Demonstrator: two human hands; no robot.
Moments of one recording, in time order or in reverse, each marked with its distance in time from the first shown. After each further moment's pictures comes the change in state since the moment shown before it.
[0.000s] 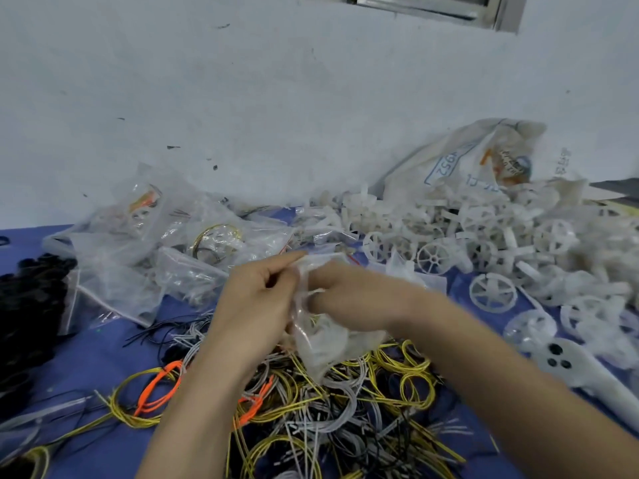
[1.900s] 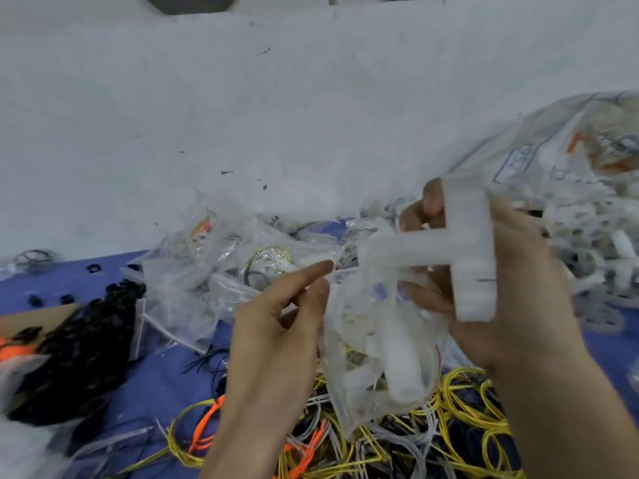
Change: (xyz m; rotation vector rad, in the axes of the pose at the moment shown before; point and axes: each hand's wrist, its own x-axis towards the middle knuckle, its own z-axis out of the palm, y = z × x) left_hand 0.002 0.003 -0.005 -0.037 0.218 0.117; right_hand -0.009 0.000 -0.023 0.920 0.336 -0.687
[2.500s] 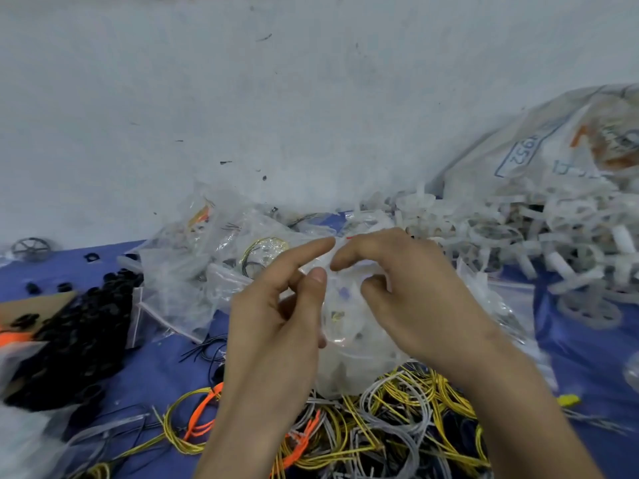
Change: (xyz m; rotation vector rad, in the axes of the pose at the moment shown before) left_hand -0.006 0.003 0.006 -0.045 0.038 0.133; right_hand 0.004 0.028 0.007 -1.272 -0.279 -0.142
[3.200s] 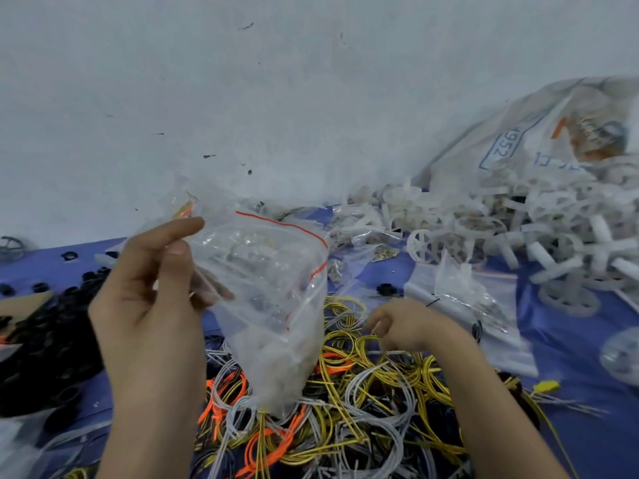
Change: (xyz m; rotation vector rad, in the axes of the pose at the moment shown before) left_hand 0.021 -0.017 -0.040 -0.075 0.315 0.180; right_hand -0.004 0.128 0.059 -0.087 -0.700 0.579
